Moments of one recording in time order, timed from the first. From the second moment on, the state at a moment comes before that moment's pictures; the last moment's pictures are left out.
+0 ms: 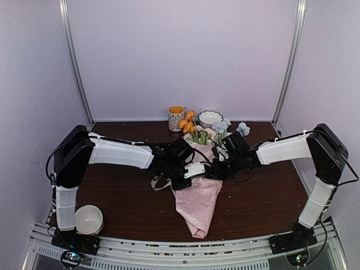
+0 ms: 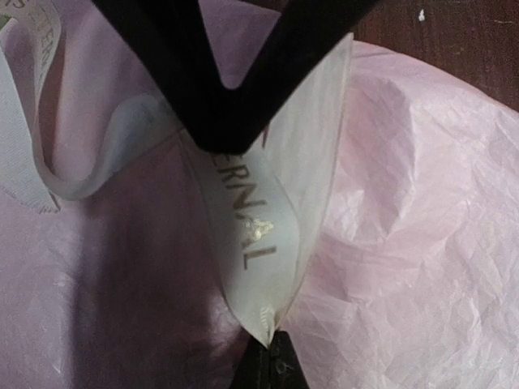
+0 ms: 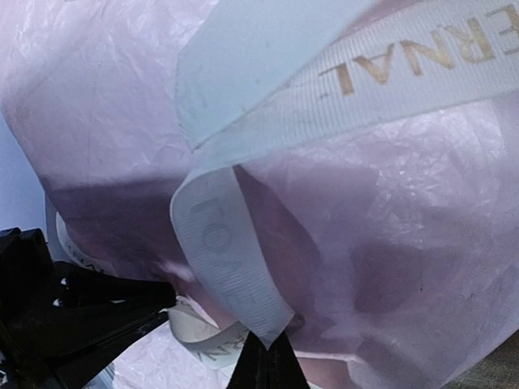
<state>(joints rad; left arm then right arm) -0.98 2.09 1.46 -0.40 0.03 0.49 0.64 1.76 0.98 -0.13 -0.36 0.68</state>
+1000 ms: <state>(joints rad) -0.94 1.90 1.33 -0.23 0.22 0.34 0.69 1.78 1.02 -0.24 -0.75 0.36</state>
